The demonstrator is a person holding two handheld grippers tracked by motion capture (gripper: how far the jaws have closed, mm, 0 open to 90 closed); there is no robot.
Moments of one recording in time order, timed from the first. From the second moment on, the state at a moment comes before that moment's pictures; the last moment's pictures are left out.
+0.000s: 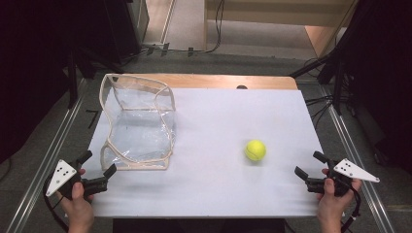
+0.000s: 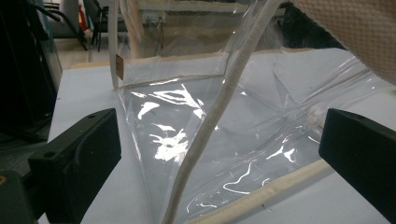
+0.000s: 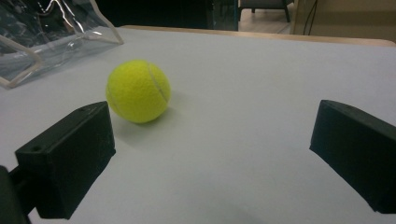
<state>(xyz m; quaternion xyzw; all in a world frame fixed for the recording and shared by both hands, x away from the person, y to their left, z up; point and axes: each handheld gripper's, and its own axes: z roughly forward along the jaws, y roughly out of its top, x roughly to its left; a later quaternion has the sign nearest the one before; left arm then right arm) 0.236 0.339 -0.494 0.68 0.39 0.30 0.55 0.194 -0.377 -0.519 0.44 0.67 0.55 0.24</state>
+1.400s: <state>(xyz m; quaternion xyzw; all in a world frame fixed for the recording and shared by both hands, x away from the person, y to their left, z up) 0.234 0.336 -0.495 0.68 0.39 0.30 0.54 0.225 -0.360 -0.482 0.41 0.72 0.52 0.20</state>
